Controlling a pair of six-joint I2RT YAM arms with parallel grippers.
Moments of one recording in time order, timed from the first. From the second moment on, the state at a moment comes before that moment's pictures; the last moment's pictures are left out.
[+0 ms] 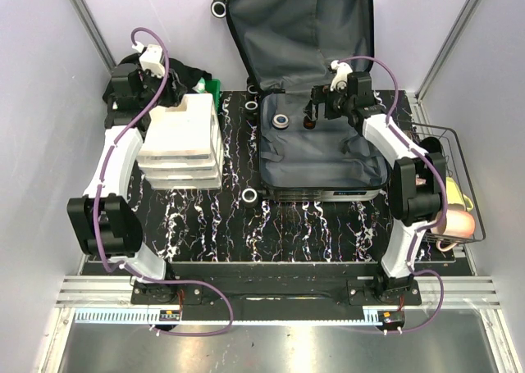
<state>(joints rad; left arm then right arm) 0.06 1.58 1.50 -0.16 0.41 0.04 0.20 1.91 1.57 -0.12 -0.36 0.09</state>
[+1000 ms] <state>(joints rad) 0.06 1.43 1.47 -0.21 0.43 0.02 0.22 2.32 1.88 -0.21 -0.15 0.05</state>
